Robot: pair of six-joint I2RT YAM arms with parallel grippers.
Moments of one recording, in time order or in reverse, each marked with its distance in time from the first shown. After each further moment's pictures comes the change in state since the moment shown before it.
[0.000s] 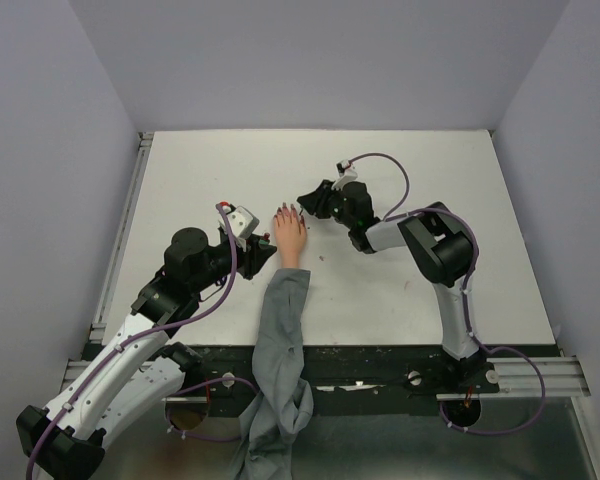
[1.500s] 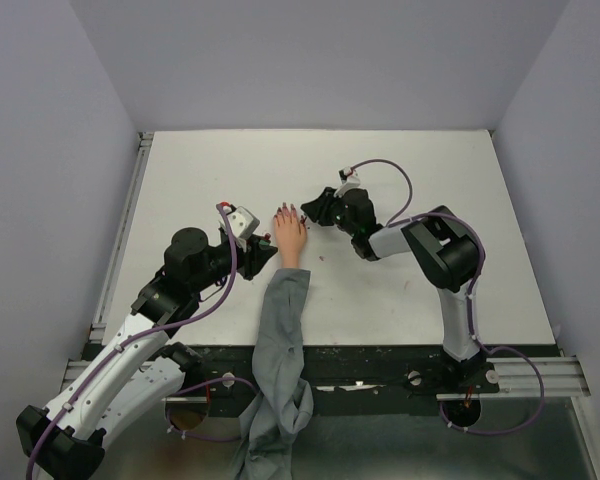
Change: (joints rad) left arm 0.000 0.000 0.000 0.000 0.015 -0.001; right arm 0.018 -0.064 -0.098 -0.005 0.053 -0.014
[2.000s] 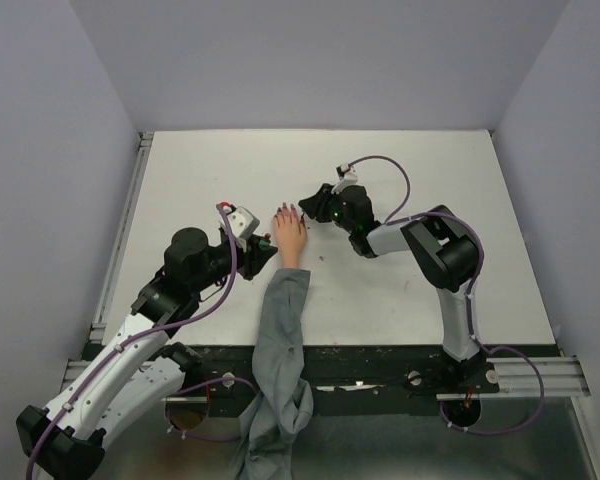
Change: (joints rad) left arm 0.000 0.000 0.000 0.000 0.000 0.000; right arm 0.007 0.006 0.038 -0.016 0.003 -0.018
